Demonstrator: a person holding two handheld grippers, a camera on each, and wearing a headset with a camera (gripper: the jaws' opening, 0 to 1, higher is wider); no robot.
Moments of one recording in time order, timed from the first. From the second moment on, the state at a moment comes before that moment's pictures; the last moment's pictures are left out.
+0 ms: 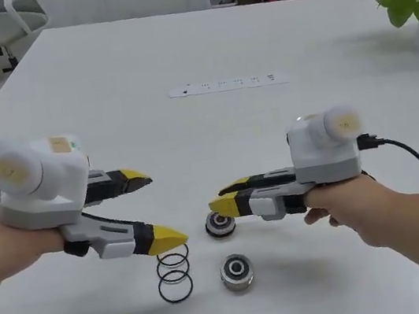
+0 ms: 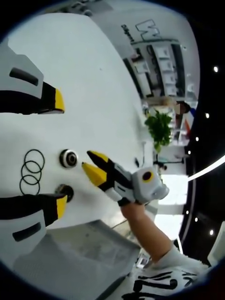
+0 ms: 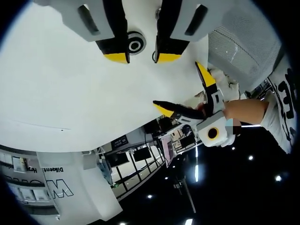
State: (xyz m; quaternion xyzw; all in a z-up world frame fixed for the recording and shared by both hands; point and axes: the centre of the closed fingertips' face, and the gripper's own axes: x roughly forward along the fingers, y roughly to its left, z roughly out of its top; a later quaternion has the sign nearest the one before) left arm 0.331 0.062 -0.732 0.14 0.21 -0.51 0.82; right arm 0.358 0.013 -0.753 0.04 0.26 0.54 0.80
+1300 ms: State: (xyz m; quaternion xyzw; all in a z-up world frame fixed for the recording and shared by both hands) left arm 0.340 0.020 -0.772 0.13 0.25 -0.54 0.80; right arm 0.346 0.001 -0.806 -0.04 0.26 0.55 0.79
